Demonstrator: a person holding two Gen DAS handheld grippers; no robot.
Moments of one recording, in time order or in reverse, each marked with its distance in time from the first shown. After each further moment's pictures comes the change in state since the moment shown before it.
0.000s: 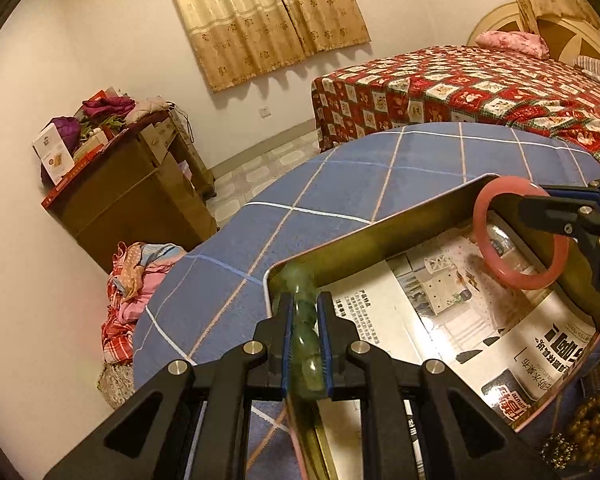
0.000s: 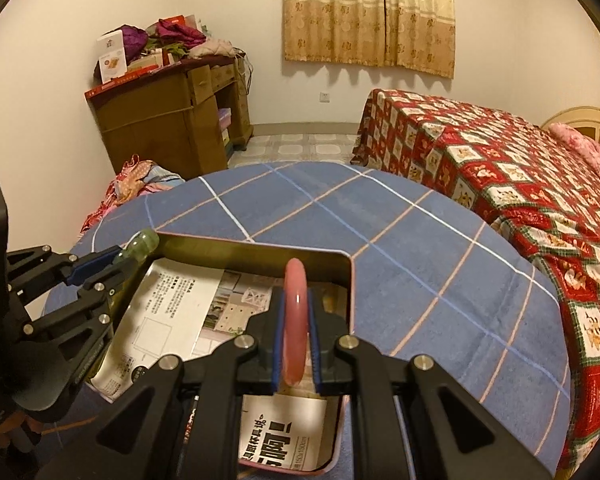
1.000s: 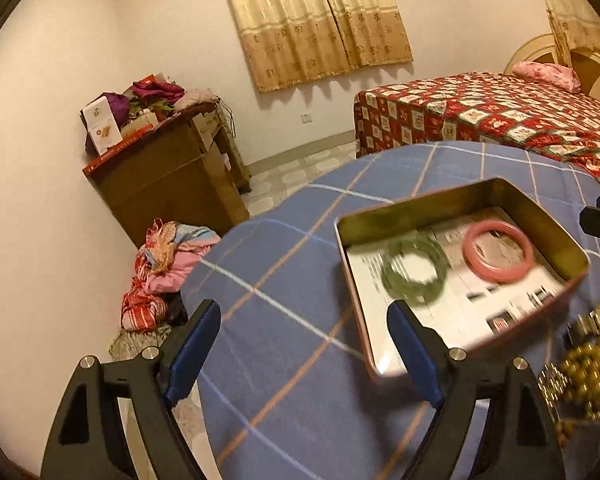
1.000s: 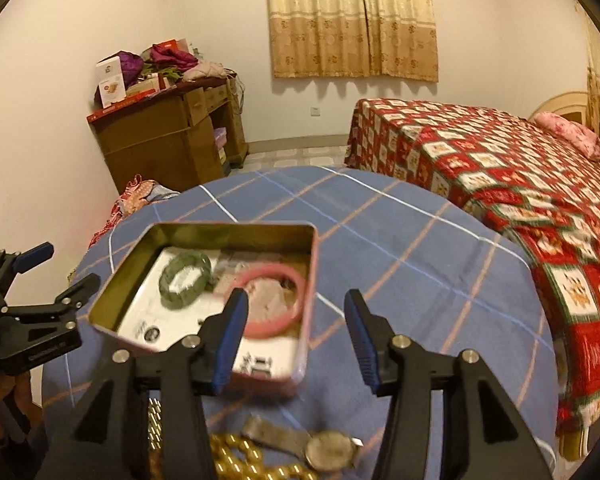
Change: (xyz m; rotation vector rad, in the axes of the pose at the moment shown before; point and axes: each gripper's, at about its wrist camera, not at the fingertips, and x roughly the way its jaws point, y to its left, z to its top) left arm -0.070 0.029 -0.053 -0.139 -0.035 0.092; right arm -0.054 -0.023 -0.039 0.065 -0.072 -0.004
